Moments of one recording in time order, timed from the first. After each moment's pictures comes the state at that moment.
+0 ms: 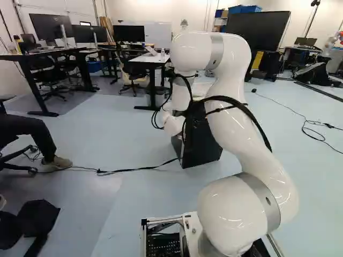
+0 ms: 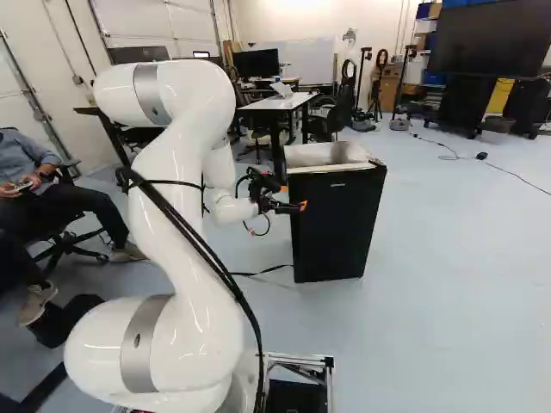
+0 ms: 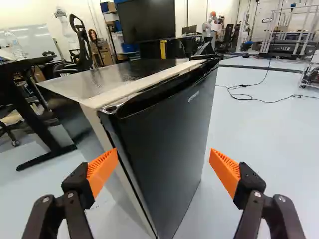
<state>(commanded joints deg) 9.5 -43.2 -49.9 54.4 73.8 0.0</state>
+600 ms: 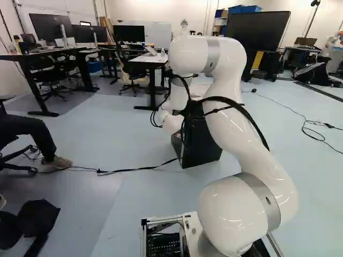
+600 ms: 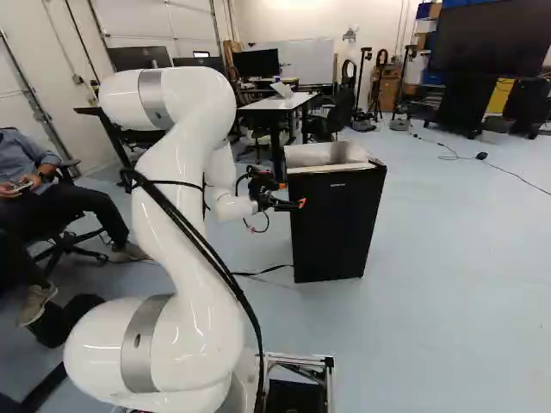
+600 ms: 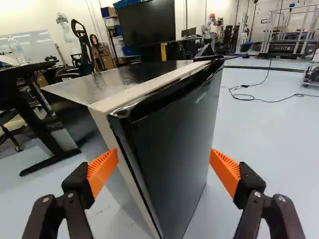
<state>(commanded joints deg) 10.0 -45.0 -53.1 54.5 73.9 0.0</state>
